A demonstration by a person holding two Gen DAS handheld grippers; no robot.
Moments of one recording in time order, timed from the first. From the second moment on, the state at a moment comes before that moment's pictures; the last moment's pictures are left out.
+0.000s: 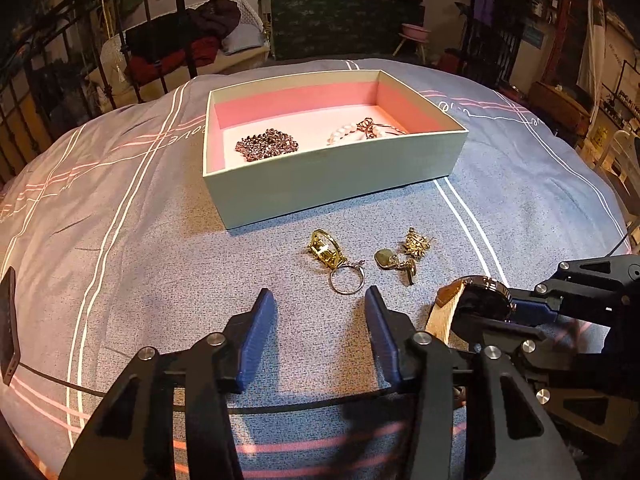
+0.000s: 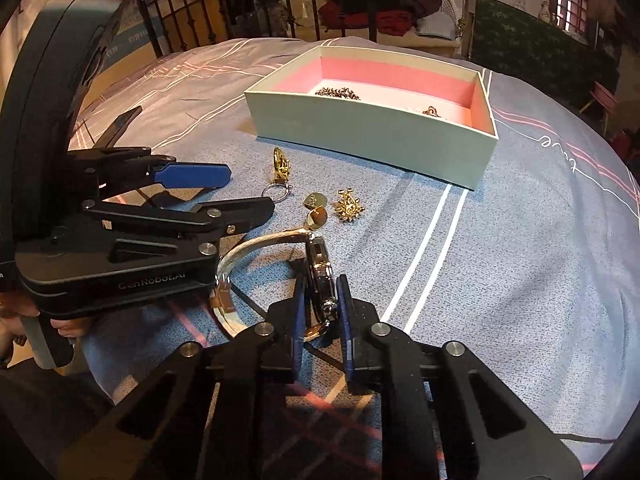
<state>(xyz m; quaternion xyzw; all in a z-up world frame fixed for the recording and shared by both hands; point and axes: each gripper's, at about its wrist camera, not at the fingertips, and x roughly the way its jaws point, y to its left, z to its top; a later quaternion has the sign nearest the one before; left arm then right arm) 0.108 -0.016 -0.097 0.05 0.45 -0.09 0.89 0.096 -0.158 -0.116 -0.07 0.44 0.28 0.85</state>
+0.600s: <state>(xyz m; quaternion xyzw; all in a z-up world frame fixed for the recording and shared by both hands) 0.121 -0.010 -0.042 0.02 0.39 -0.10 0.92 0.116 -0.176 -0.055 -0.09 0.36 0.26 0.89</state>
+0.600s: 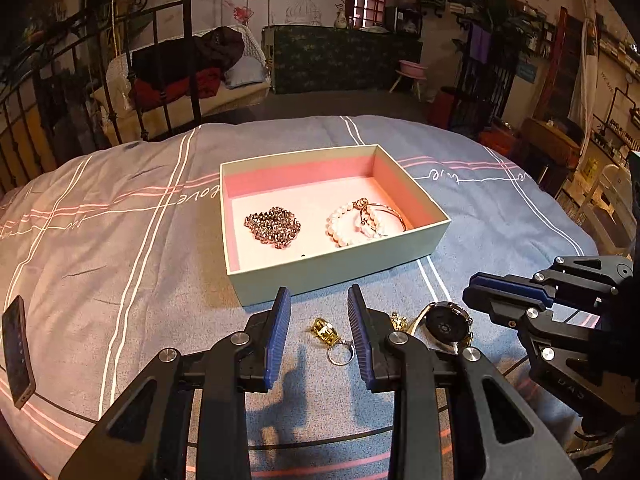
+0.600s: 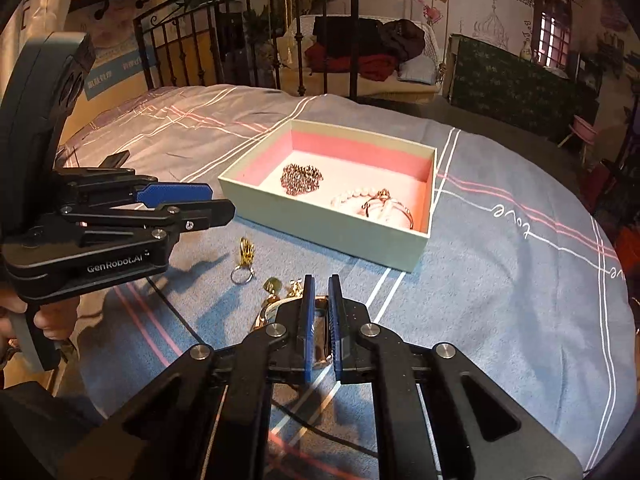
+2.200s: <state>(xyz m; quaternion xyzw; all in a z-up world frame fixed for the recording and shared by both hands) 0.237 -0.002 -0.031 -0.05 0.41 -0.04 0.91 0.225 -0.157 -0.066 -0.10 0.41 0.21 0.88</state>
